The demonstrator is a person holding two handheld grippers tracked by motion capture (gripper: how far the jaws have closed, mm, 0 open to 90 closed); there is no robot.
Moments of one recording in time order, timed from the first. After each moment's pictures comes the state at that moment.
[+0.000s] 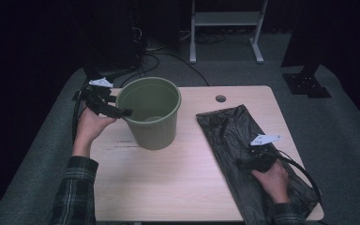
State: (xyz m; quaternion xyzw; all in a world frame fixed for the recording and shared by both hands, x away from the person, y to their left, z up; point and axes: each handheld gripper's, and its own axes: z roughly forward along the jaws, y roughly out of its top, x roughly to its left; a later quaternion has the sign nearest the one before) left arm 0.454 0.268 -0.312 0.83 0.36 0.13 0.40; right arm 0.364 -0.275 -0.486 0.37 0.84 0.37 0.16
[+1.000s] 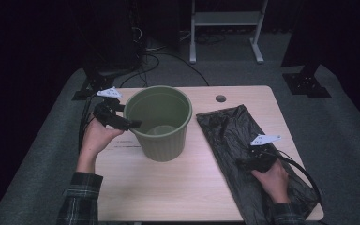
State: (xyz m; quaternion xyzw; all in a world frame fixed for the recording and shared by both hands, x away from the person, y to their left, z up) left arm 0.415 0.234 -0.316 0.85 0.32 0.11 0.41; right arm 0.364 -0.275 -0.486 0.37 0.84 0.37 0.16
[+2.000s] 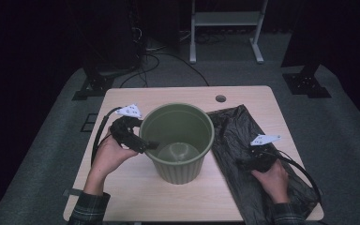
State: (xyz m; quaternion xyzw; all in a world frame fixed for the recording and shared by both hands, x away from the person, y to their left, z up) left arm 0.363 0.179 -0.323 0.88 0.24 0.06 0.41; right arm 0.364 -0.275 -0.486 0.37 0.84 0.37 0.16
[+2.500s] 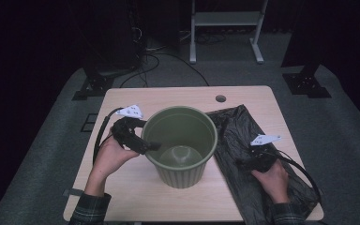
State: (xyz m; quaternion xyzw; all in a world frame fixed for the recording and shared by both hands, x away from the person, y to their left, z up) left arm 0.364 0.180 -0.317 0.87 0.24 0.06 0.43; right arm 0.364 -0.275 -0.486 0.37 0.84 0.37 0.16
